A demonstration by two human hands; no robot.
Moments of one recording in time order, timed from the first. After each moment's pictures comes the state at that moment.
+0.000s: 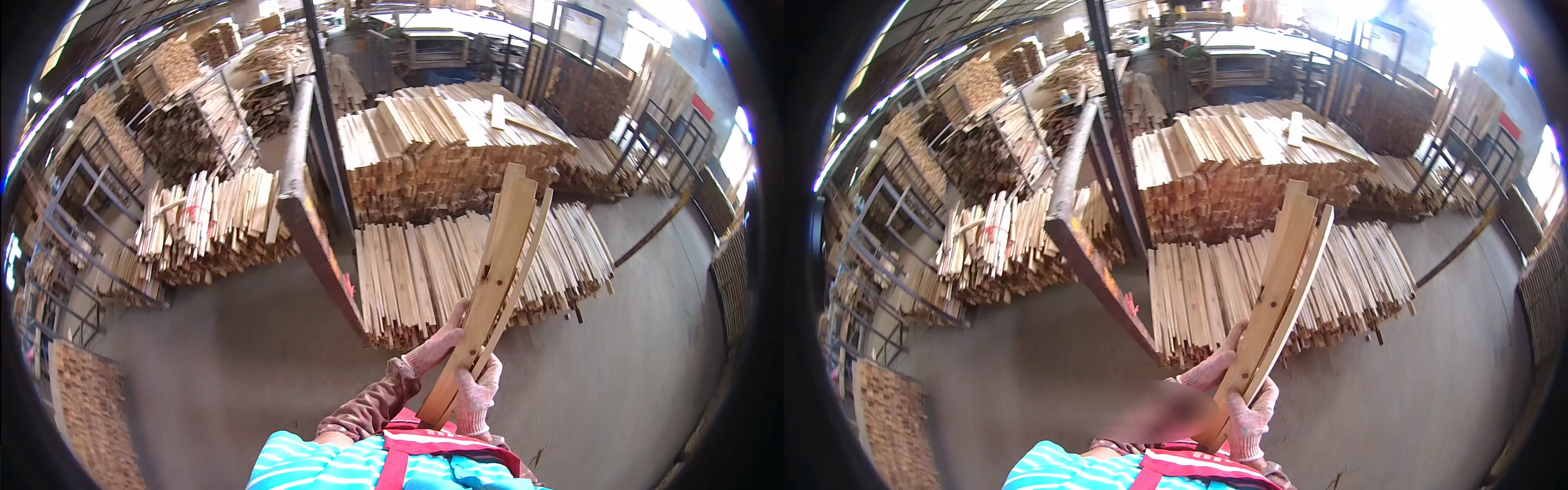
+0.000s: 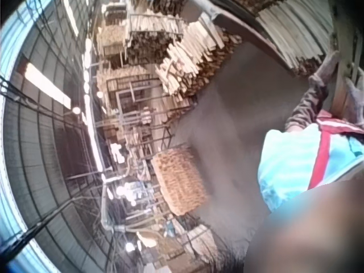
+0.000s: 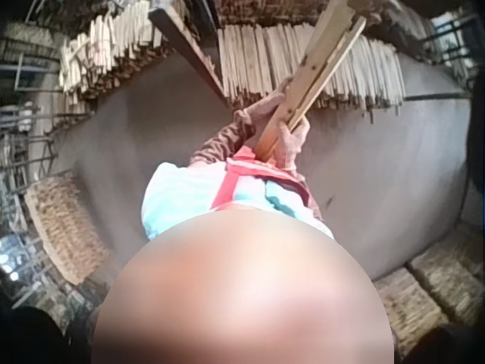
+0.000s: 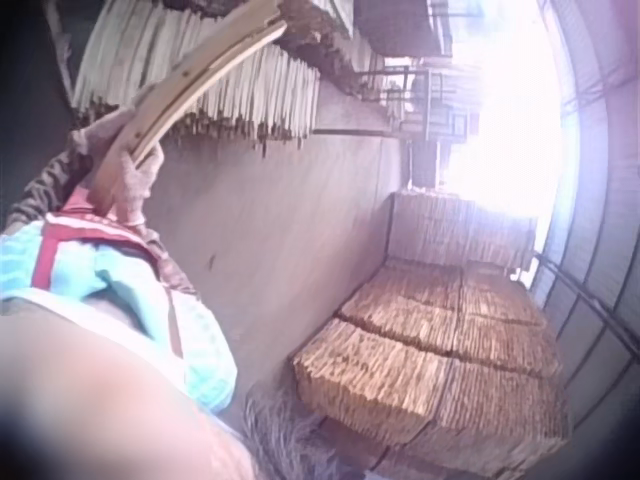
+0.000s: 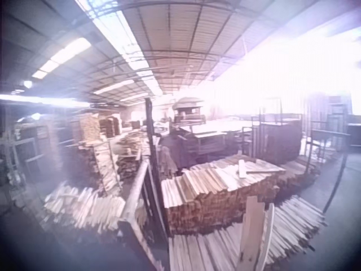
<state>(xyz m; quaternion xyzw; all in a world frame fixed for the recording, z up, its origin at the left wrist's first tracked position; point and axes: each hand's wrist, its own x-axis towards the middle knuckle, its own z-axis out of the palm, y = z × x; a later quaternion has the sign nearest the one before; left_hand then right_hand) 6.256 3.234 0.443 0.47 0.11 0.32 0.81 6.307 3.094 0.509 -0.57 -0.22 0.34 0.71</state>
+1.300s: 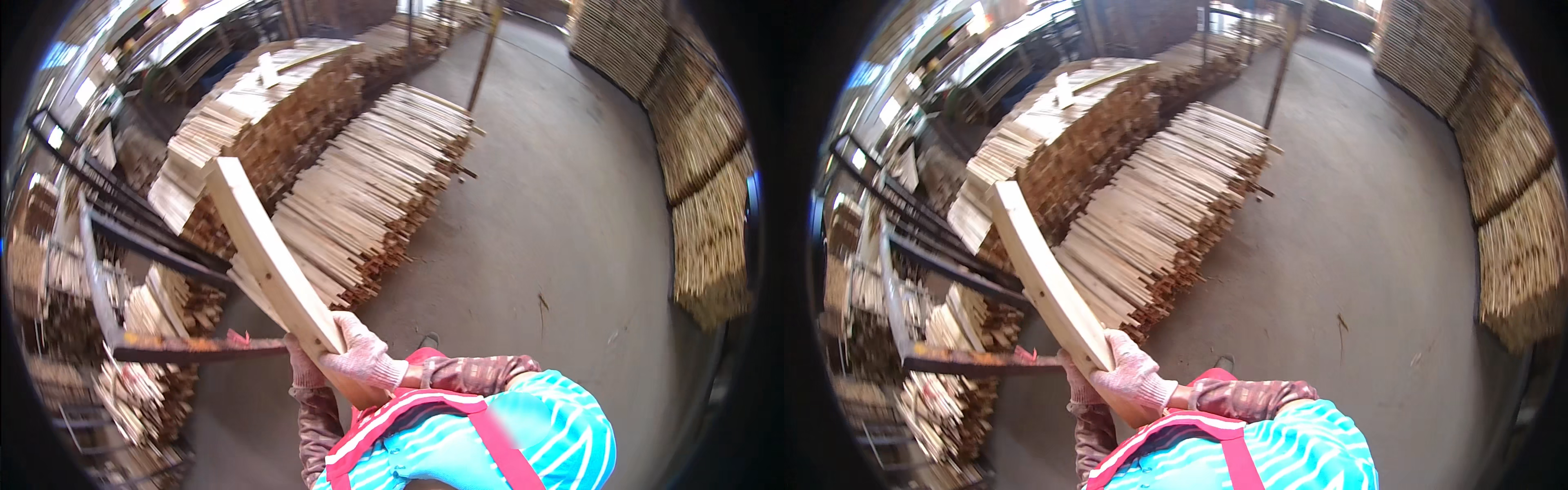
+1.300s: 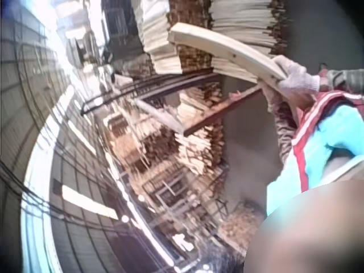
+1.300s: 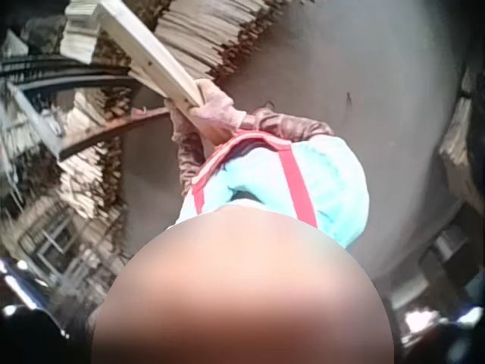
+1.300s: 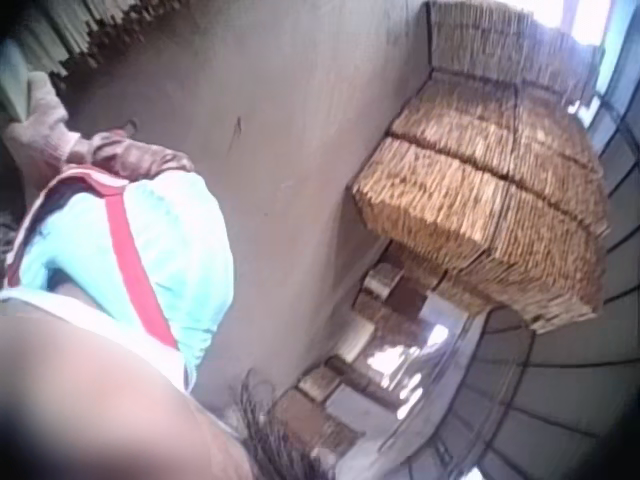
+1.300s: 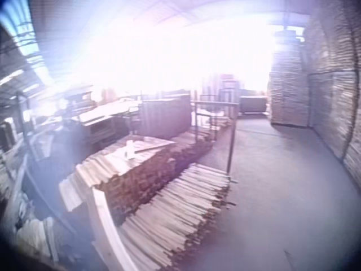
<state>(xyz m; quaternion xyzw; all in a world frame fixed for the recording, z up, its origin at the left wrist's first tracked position) 6.224 3.160 0.455 0.32 0.27 0.33 0.85 6.344 3.054 0.556 -0.69 -0.28 0.42 0.52</state>
